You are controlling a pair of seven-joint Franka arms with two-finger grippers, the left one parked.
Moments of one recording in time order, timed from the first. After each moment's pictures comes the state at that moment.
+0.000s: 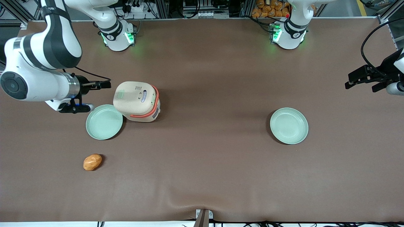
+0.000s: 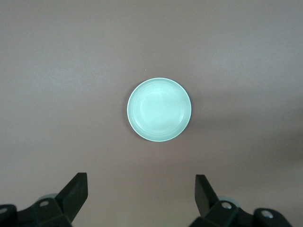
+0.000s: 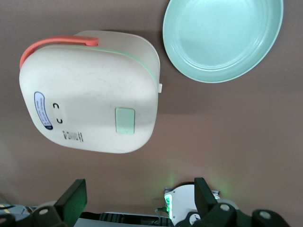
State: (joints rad) arm 0.16 0.15 -0.03 -1.80 0.17 1.48 0.11
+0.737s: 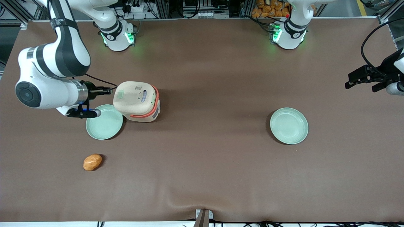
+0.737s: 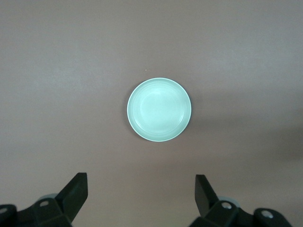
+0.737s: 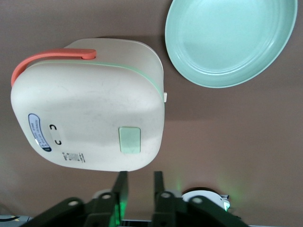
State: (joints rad) arm 0.18 0.21 -0.03 -1.80 0.17 1.53 0.15
